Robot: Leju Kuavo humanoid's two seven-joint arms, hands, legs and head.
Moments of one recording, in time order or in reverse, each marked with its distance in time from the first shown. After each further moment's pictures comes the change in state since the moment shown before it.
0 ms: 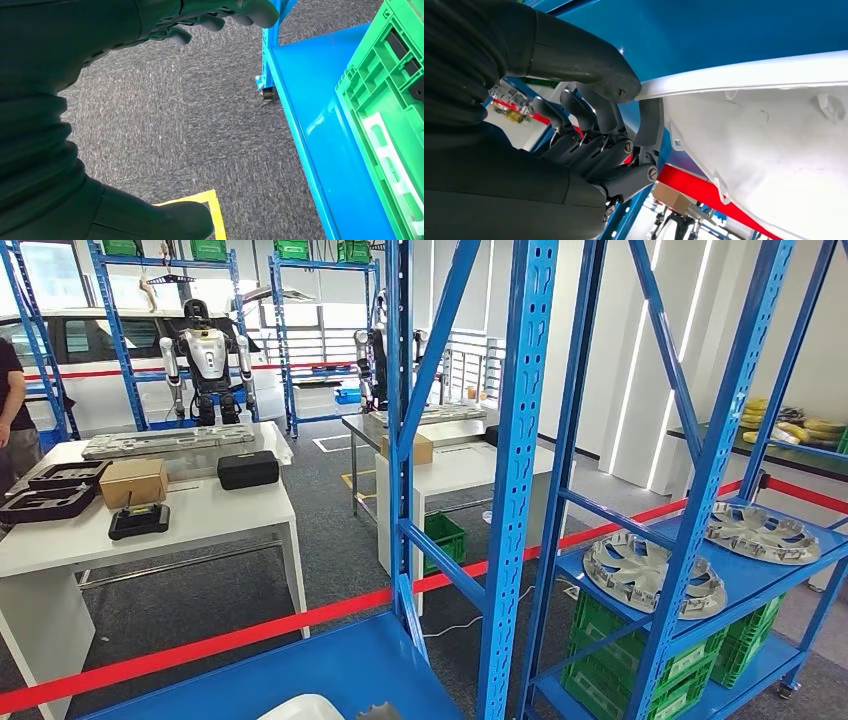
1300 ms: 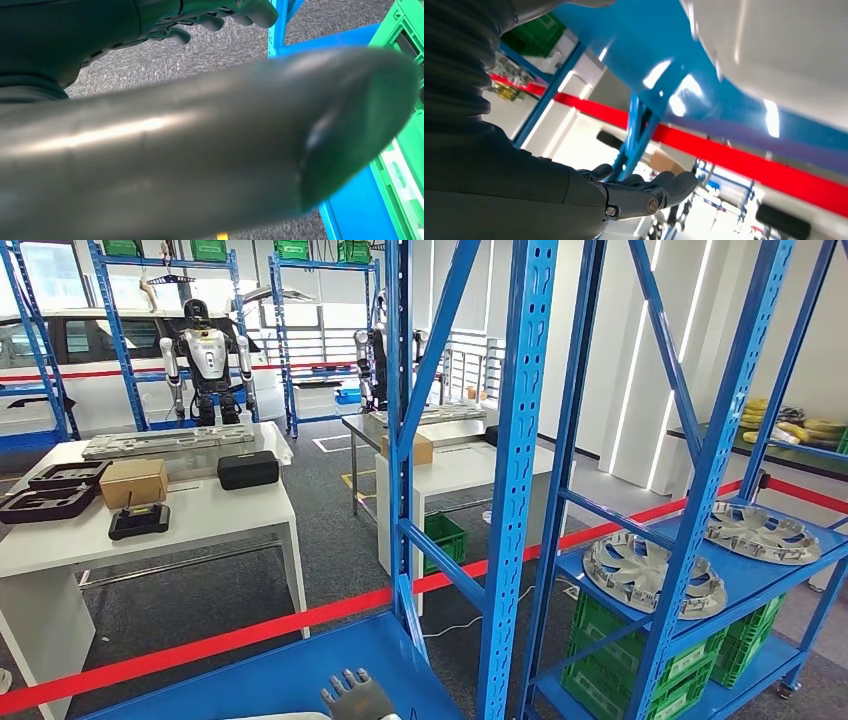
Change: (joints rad) left arm -0.005 0.000 0.000 0.000 0.008 0.006 0.028; right arm -0.074 0.027 0.010 -0.013 0.041 -0.003 -0.035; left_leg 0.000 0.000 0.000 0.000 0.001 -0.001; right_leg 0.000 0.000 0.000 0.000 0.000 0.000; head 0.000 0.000
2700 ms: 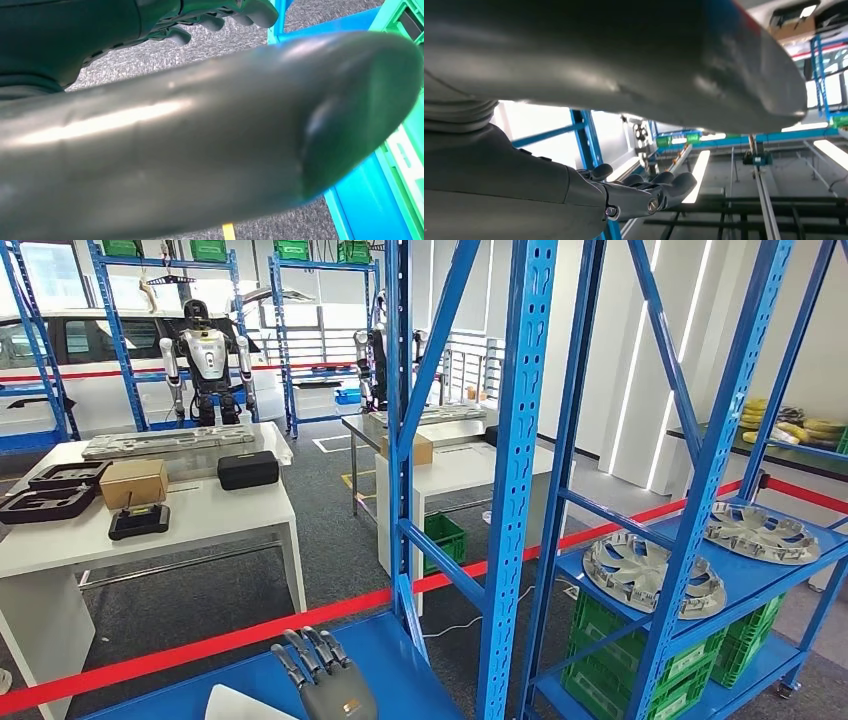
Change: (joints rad) left arm 0.015 -0.018 0.000 0.000 -0.009 -0.019 -0.014; right arm 0.080 0.042 -0.025 -0.024 -0.113 -0.757 -0.209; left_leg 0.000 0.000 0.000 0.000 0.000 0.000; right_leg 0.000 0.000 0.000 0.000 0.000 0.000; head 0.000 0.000
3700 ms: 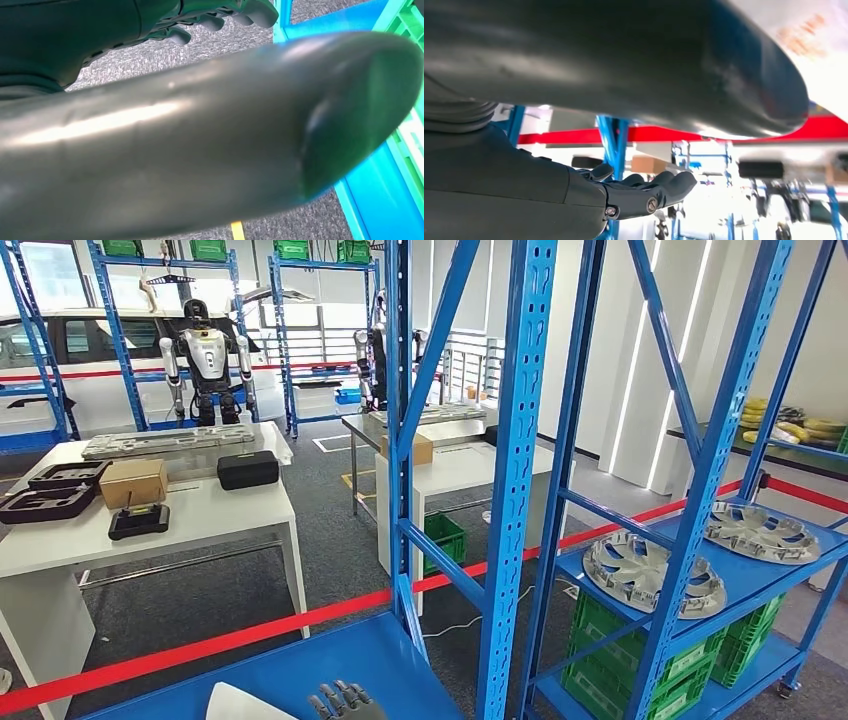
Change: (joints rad) left arm 0.015 -0.014 -0.001 0.001 -0.009 -0.002 0.007; right arm 0.067 -0.032 -0.073 0.025 -0.013 0.389 0.066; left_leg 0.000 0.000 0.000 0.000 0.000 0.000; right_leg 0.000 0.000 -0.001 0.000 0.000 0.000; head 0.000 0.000
